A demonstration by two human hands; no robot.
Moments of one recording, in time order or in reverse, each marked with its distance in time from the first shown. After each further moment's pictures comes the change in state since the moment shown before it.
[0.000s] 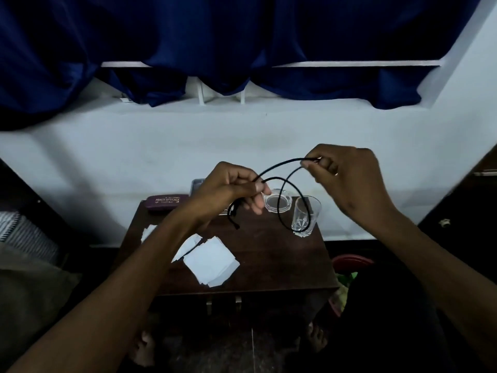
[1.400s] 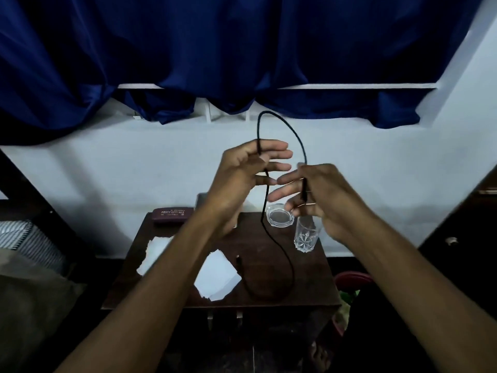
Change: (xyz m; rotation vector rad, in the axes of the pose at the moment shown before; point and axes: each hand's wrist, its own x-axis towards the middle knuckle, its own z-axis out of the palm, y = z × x) left_hand 0.006 0.060 0.023 -0.219 0.242 0.142; right_hand 0.016 -0.063 0.001 0.871 -0.282 0.782
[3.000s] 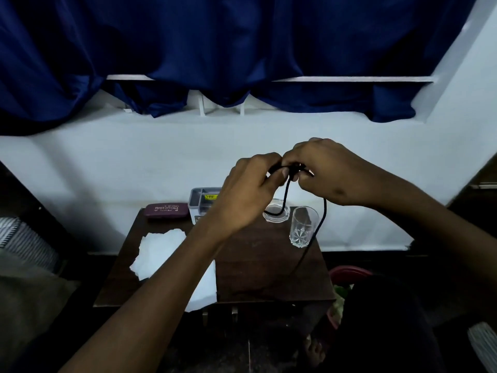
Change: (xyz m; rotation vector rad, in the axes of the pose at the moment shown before) left_hand 0.009 -0.025 0.015 0.760 -0.024 0.195; right_hand 0.015 -0.030 -0.034 -1.274 -0.195 -0.694
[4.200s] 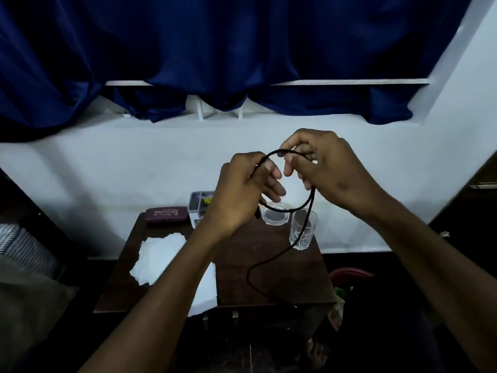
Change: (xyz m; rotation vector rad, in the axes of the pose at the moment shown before) left_hand -0.004 0.007 -0.007 -0.400 0.071 -0.207; right_hand -0.002 0.000 0.014 0.605 0.338 0.181
